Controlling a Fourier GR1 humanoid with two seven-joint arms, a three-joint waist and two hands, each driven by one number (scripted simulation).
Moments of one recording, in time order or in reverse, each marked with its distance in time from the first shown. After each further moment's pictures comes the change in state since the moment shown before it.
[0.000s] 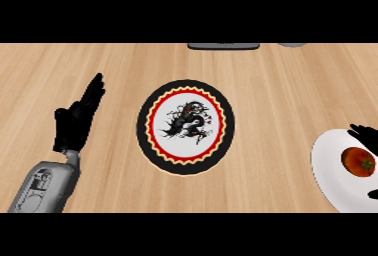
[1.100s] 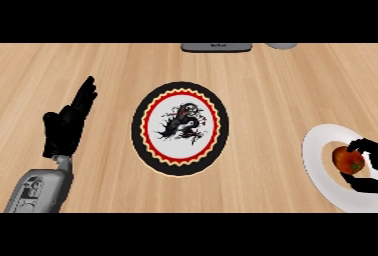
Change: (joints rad) left arm 0.050 -0.021 0.067 -0.066 -0.050 -0.043 0.043; right arm -0.045 0.136 -0.108 0.113 -0.038 -0.164 0.162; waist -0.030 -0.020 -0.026
